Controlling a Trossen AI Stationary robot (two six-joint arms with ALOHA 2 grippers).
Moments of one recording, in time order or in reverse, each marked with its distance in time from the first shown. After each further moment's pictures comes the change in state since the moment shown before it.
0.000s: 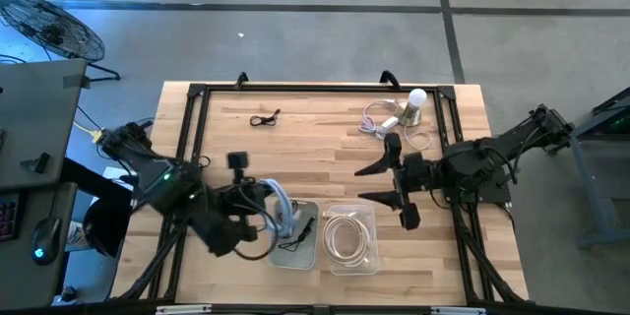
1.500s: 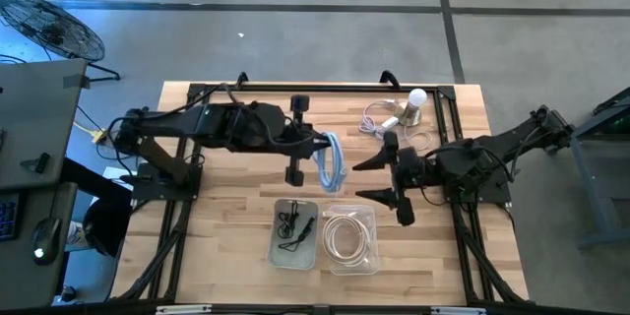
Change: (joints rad) left arm 0.505 0.004 0.000 0.662 0.529 0.781; right arm -0.033 -0.003 0.000 -0.103 0.007 0.131
